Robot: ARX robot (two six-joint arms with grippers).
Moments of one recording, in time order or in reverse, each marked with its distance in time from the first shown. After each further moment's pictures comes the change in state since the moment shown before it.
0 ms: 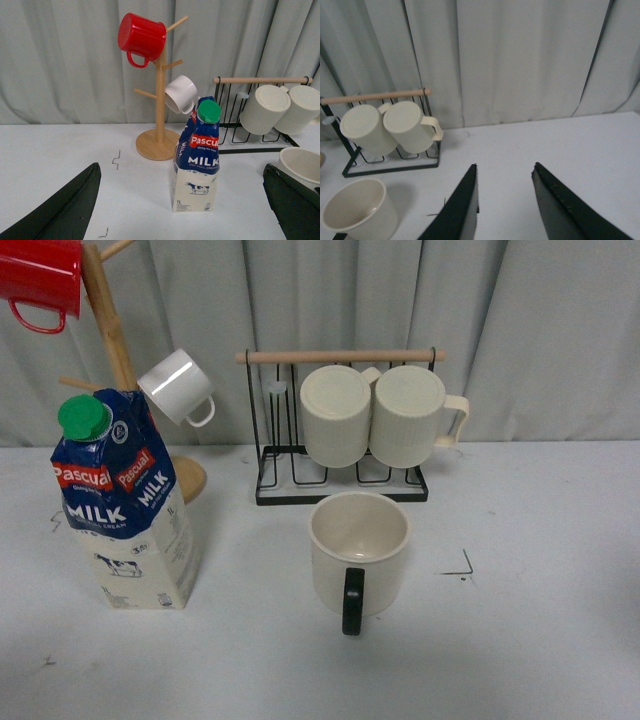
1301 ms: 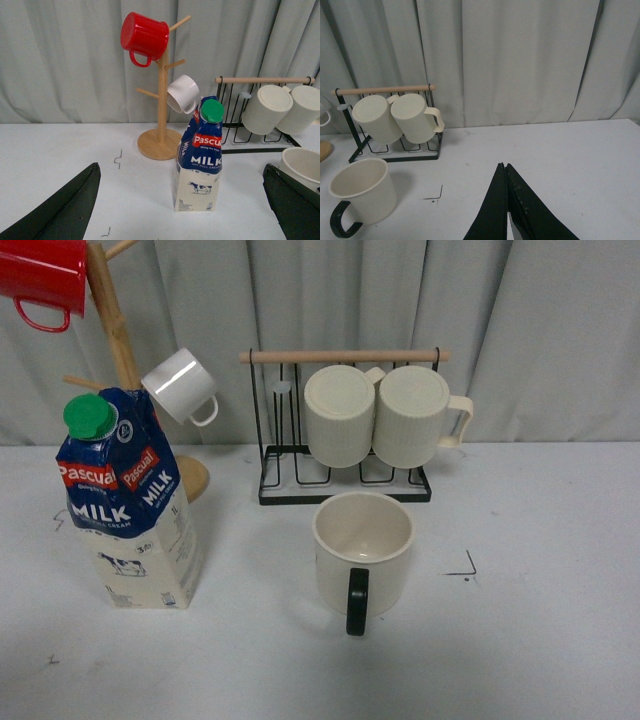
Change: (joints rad) left arm 0.000 0.000 0.000 0.000 0.000 0.000; right arm -0.168 -0.518 -0.234 -0.208 -0.190 -0.029
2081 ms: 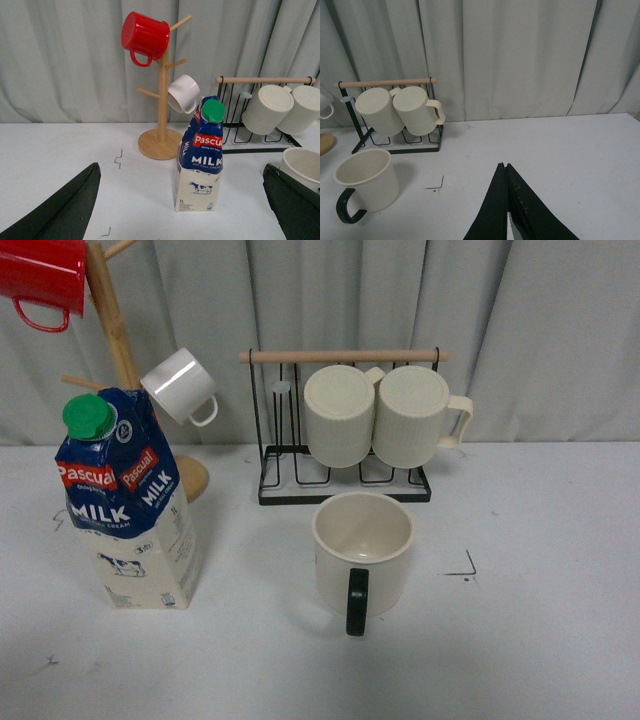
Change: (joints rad) left arm 0.000 0.000 0.000 0.000 0.000 0.000; right arm 0.000 -0.246 0.001 -0.257 0.000 0.000
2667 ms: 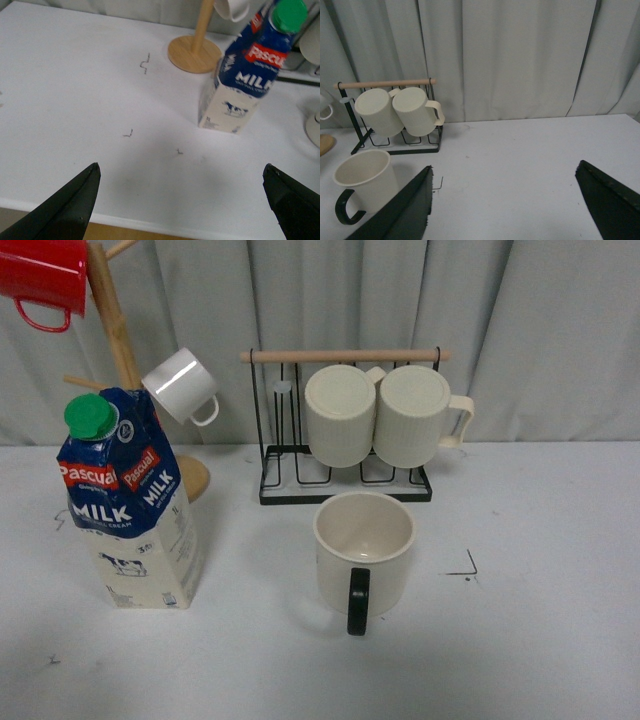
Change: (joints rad) left arm 0.029 0.268 0.180 -0.330 -0.100 -0.128; right arm 0.000 0.000 0.000 -0.001 -0.001 -0.002
